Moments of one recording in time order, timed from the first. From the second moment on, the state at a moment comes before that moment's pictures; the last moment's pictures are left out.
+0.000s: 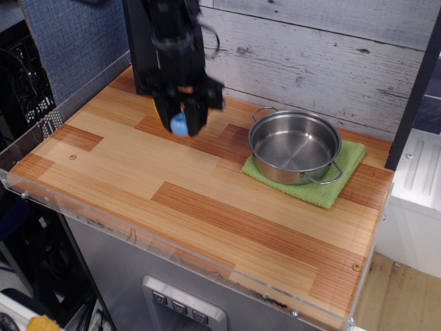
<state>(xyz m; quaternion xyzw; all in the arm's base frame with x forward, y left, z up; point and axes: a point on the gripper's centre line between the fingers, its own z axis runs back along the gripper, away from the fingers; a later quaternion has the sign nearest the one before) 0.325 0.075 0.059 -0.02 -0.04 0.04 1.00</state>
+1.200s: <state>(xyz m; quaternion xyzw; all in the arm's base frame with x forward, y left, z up) 0.222 -0.063 0.021 0.03 -0.06 -0.01 1.00</state>
